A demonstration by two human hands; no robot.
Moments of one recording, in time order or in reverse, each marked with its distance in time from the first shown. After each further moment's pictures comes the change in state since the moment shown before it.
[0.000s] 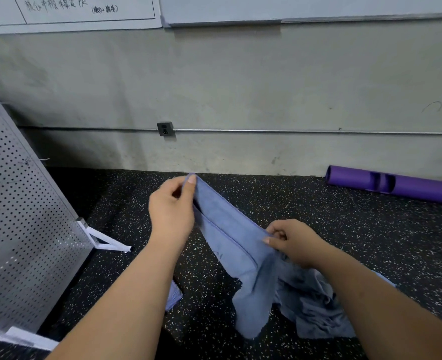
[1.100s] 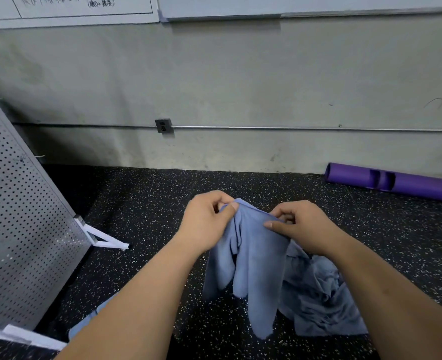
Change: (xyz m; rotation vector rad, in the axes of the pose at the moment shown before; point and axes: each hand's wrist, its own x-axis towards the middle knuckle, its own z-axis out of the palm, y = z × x) left_hand -0.022 -0.006 0.038 0.248 -0.492 0.033; right_hand -0.017 -0.029 -0.041 0.104 0.137 -0.131
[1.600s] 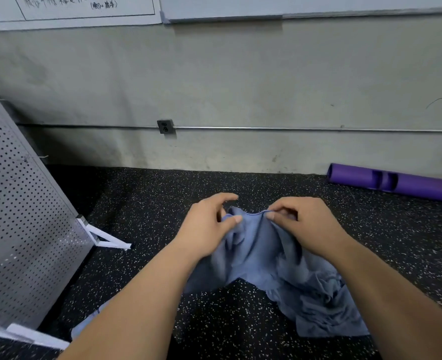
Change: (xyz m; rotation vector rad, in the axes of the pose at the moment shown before) left_hand -0.006 -0.005 -0.008 0.175 -0.109 0.043; right_hand -0.004 -0.011 -0.001 -0.118 0.154 -0.139
